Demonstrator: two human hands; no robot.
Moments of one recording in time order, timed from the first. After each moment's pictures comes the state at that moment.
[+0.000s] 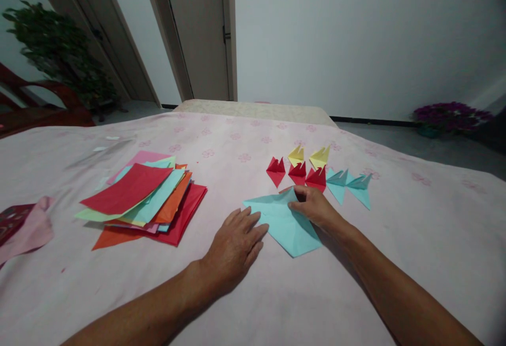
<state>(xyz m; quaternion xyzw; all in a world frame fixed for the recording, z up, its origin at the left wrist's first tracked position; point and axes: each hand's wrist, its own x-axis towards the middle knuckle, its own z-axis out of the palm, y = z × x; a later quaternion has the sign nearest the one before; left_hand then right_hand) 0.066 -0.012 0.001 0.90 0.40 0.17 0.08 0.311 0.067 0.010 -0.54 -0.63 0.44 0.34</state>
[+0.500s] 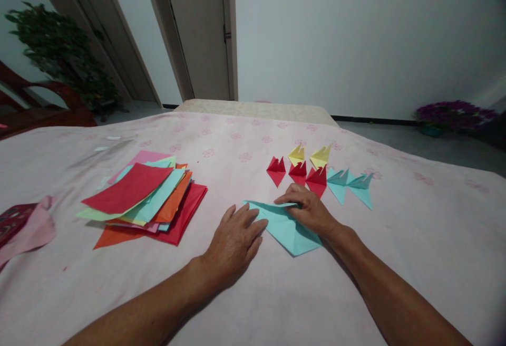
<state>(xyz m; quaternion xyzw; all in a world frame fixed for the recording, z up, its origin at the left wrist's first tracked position) 0.068 -0.008 0.005 0.88 0.43 0.18 0.08 0.312 0.062 0.001 -0.42 -0.81 0.24 0.33</state>
